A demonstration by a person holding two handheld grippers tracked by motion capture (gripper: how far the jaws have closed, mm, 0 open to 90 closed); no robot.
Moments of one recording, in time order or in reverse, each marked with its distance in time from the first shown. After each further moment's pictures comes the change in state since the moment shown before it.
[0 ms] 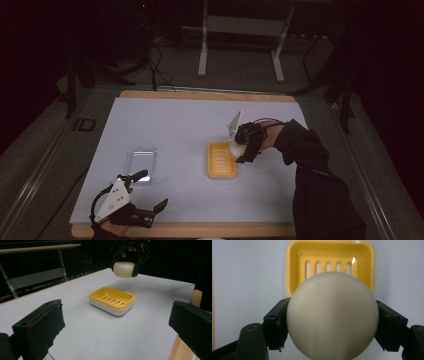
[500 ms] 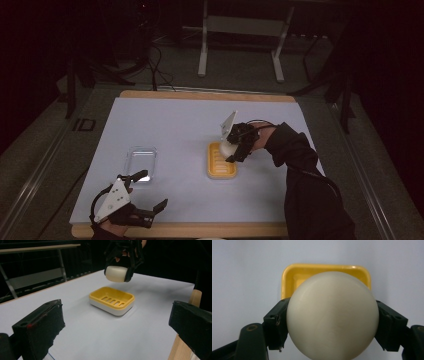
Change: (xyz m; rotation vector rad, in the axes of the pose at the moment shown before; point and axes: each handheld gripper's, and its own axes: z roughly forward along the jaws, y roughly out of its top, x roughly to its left) left arm 0.000 0.000 0.000 -0.001 -0.002 0.001; right arm -0.004 0.014 0.015 -0.103 -0.010 0.002
